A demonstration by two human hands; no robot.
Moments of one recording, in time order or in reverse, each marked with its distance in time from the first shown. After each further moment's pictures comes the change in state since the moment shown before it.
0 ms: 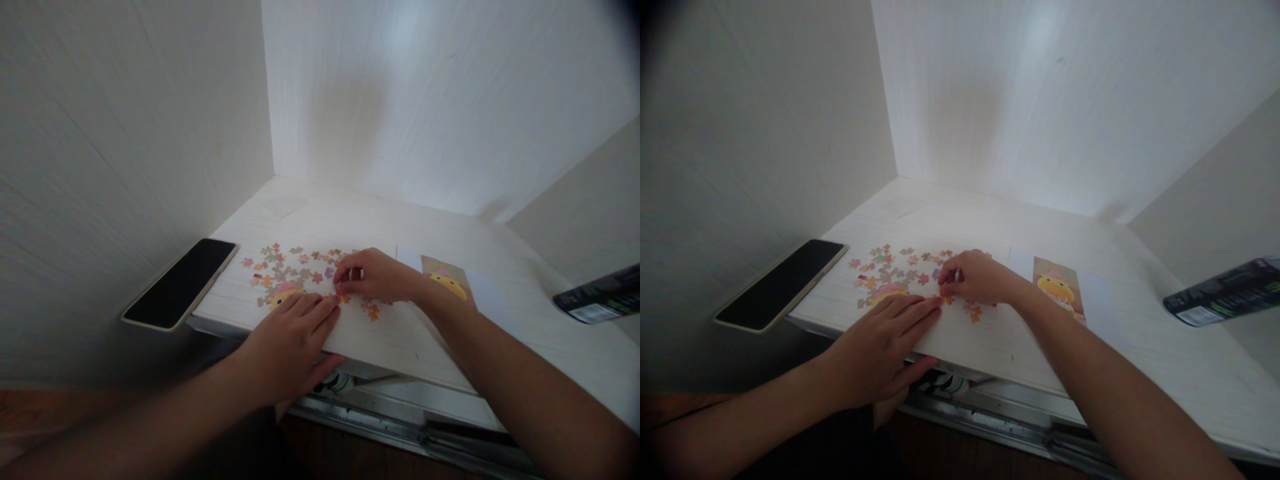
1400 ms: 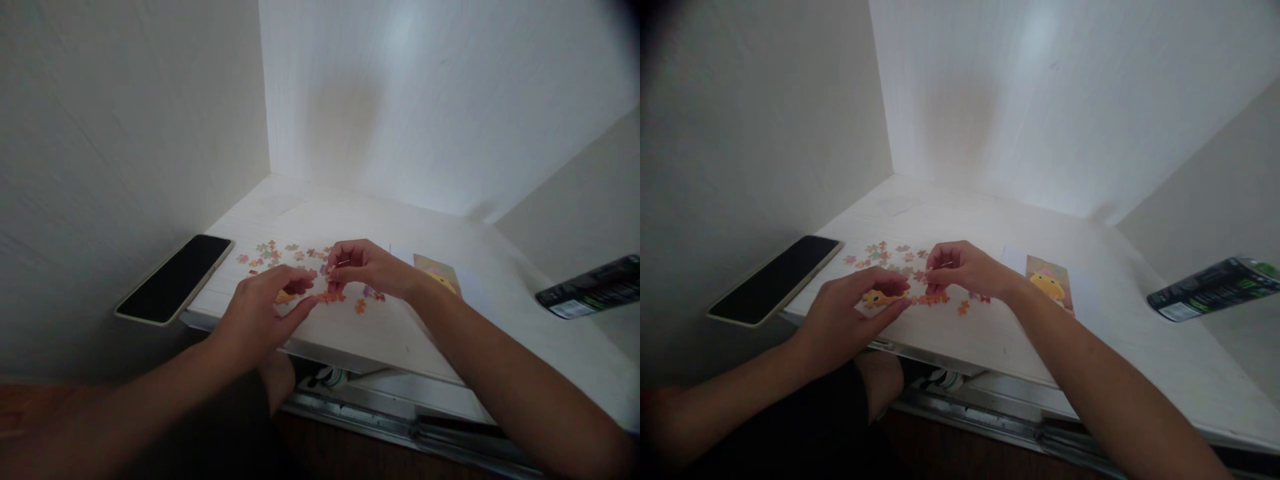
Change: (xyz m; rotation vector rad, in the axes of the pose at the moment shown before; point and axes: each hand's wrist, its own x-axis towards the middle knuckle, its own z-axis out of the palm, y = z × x) left_hand 0.004 -0.019 -0.024 -0.403 0.447 -0.346; right_hand -0.002 -0.008 0.006 0.853 -0.074 -0.012
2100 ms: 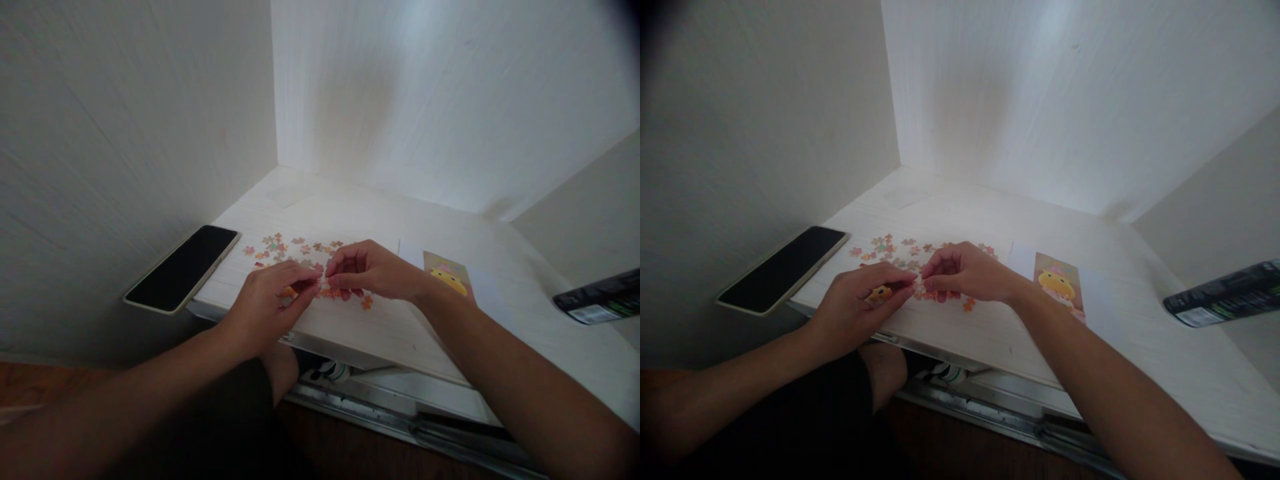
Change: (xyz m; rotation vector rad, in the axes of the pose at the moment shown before) left_hand 0.000 -0.011 0.006 -0.079 -0.017 0.068; right_hand -0.002 -0.003 0.011 -0.126 -0.047 0.020
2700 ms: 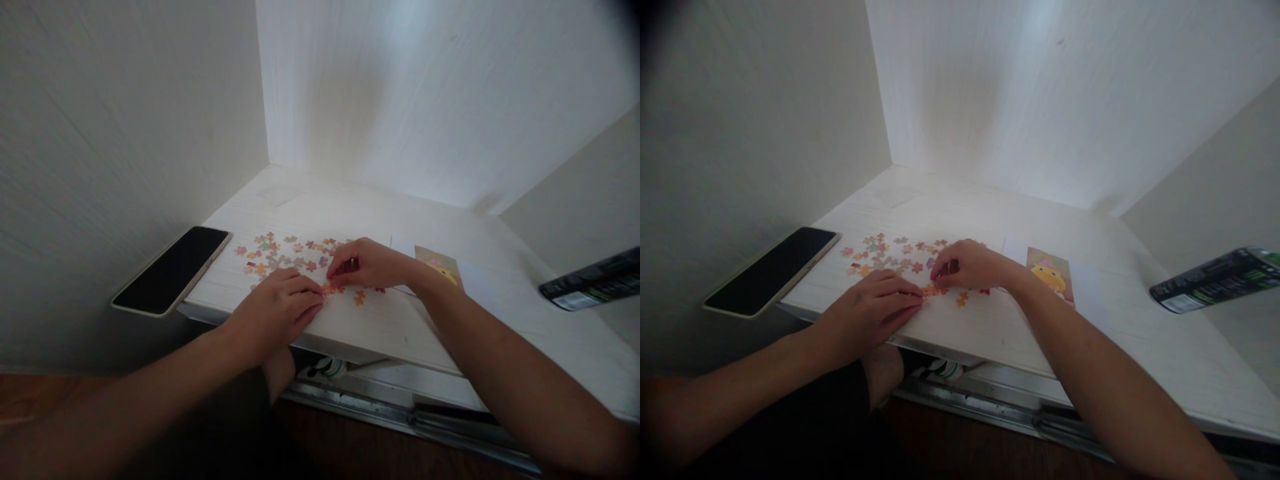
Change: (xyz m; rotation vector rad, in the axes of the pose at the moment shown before) left_hand -0.003 -0.006 0.017 0.181 -0.198 0.292; right_hand 0.001 0.011 -0.027 -0.653 0.002 -0.079
